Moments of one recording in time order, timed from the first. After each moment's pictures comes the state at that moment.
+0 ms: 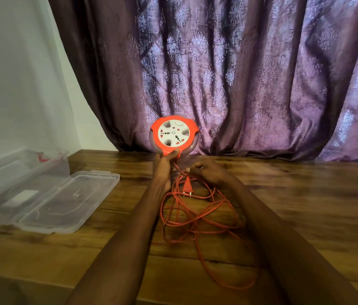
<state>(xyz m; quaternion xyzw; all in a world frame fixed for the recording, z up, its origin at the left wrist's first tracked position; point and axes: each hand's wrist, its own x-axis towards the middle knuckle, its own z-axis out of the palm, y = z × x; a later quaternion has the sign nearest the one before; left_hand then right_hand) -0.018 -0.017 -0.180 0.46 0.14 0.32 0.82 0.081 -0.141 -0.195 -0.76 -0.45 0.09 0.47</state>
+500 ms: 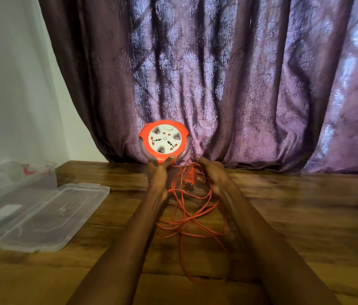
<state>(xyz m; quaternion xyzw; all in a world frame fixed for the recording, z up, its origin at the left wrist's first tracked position) -0.008 -0.033 -0.165 0.42 0.12 0.38 0.81 0.080 -0.147 -0.161 -0.57 -0.13 0.18 0.79</state>
